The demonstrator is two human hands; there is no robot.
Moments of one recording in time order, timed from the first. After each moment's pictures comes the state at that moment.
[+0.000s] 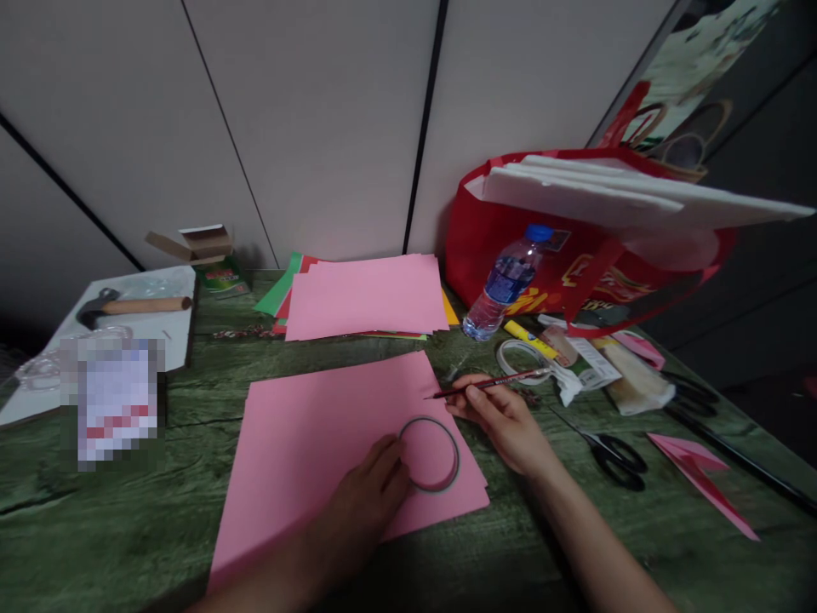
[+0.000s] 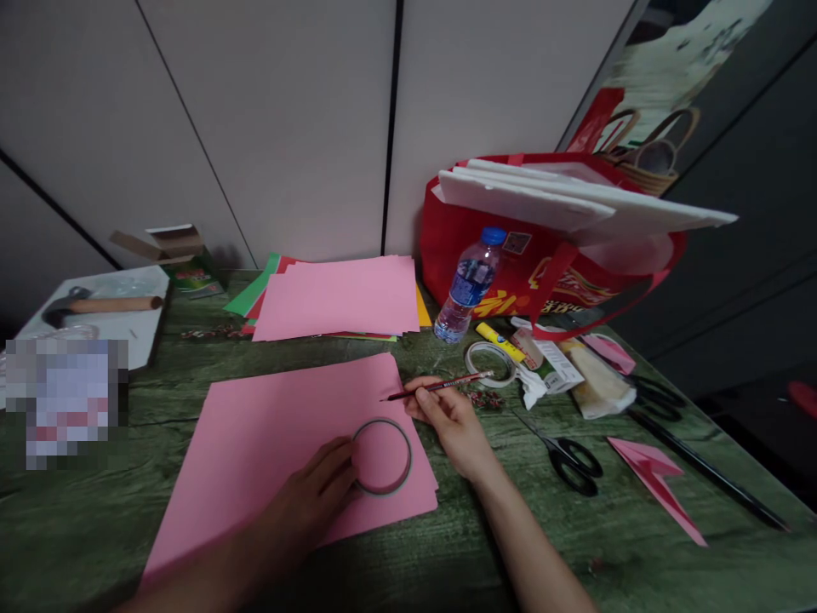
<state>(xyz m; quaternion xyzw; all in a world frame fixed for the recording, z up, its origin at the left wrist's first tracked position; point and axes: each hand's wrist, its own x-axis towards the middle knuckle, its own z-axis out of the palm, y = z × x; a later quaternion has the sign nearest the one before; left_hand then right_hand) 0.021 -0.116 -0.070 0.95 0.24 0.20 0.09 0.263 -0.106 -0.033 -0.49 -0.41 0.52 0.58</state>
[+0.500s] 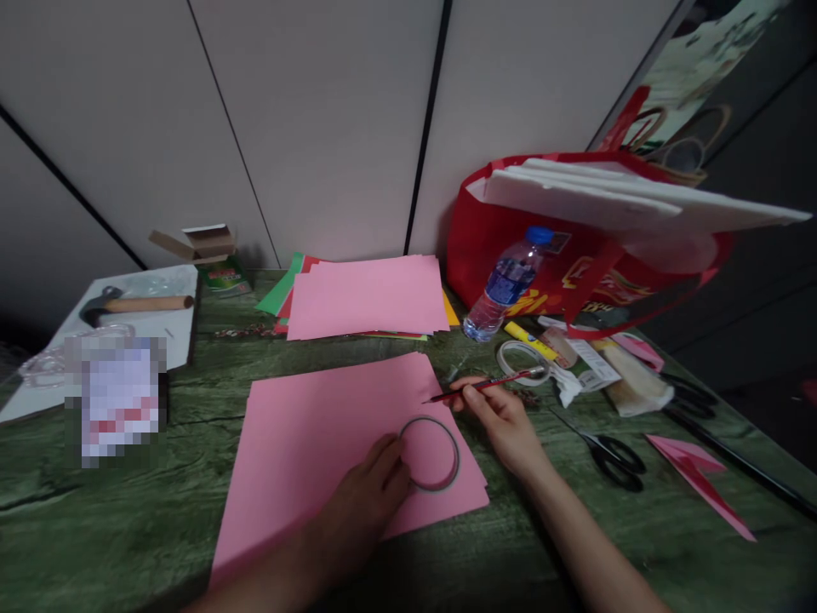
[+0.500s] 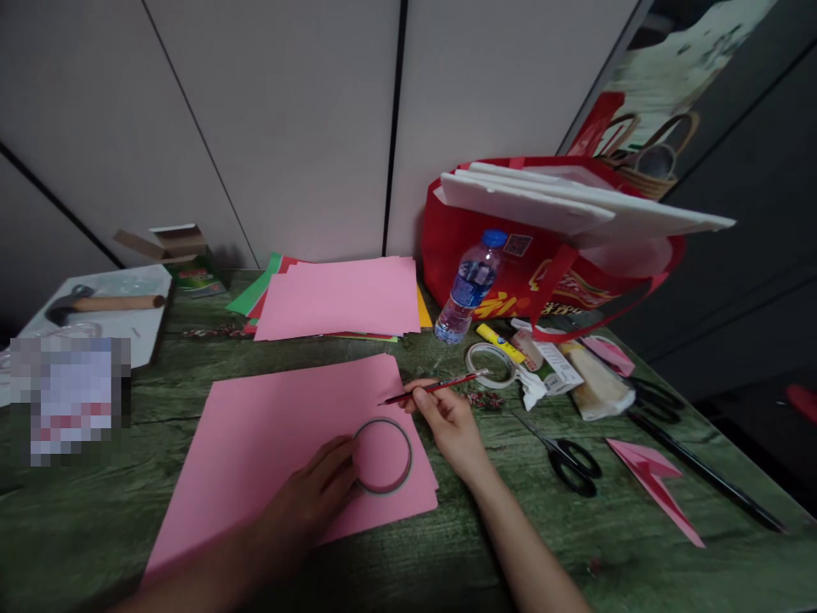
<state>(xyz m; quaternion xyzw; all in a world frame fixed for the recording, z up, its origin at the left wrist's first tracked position) 0.022 -0.116 -0.069 0.95 0.24 0.20 0.08 0.259 -0.103 -0.033 -0.52 -0.47 0.43 0.57</state>
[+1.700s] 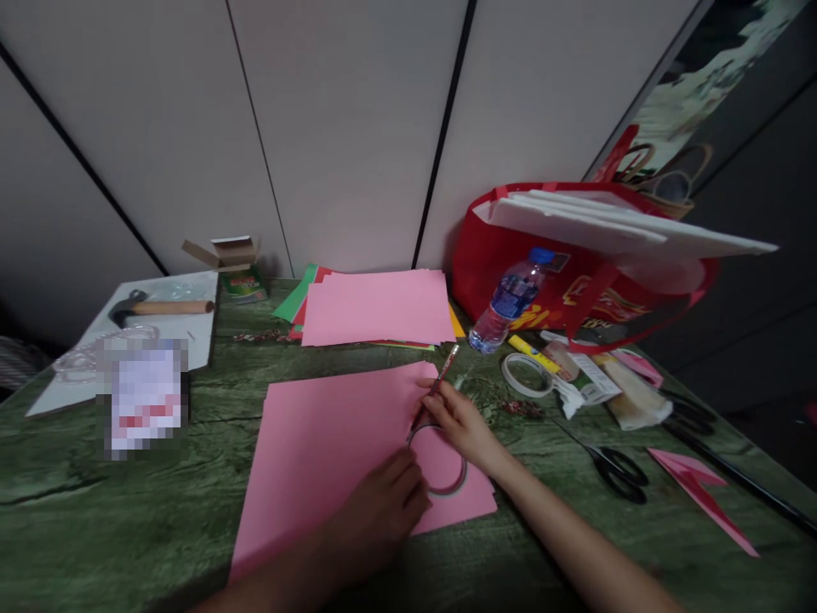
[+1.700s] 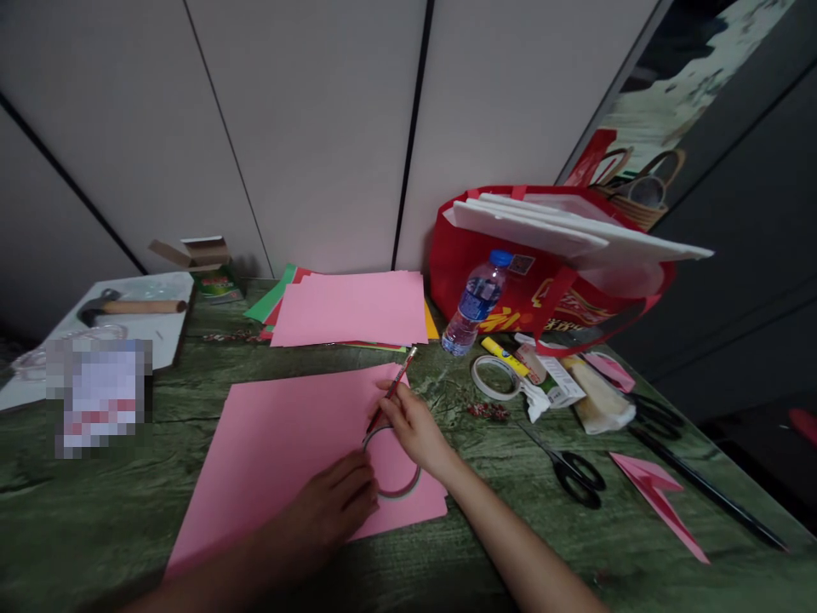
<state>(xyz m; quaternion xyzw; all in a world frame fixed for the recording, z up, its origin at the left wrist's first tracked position) 0.031 -0.119 -0.048 0.96 0.16 0.22 0.03 0.215 -0.084 -0.036 -0.52 -0.61 0.39 0.45</state>
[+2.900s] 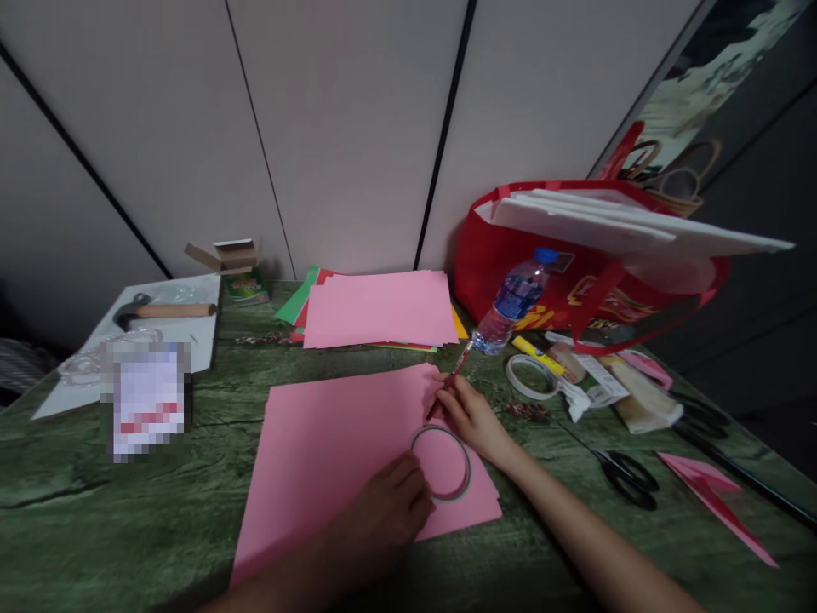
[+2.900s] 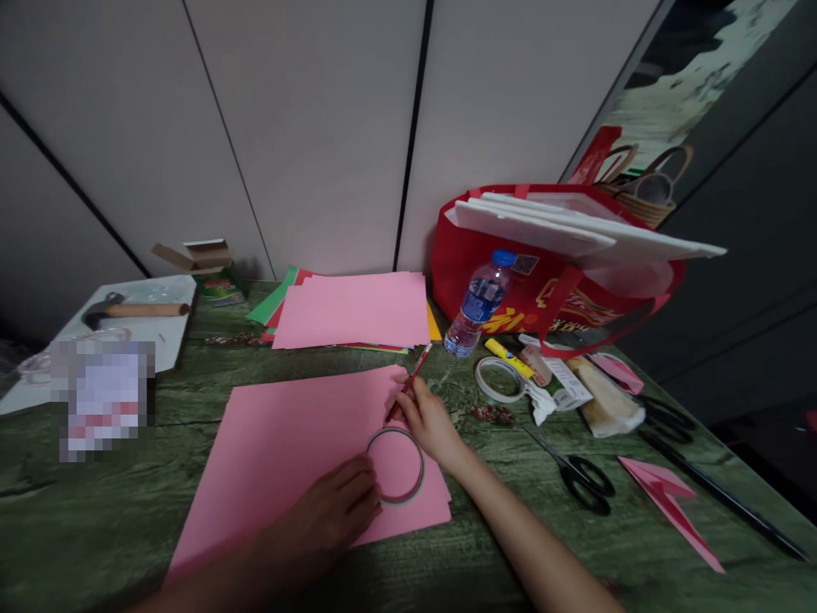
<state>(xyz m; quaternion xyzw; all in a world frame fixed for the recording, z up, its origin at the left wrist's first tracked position) 0.033 -0.117 -0.043 0.97 0.15 0.20 0.05 0.235 -0.074 -0.043 -0.55 -0.63 0.32 0.44</state>
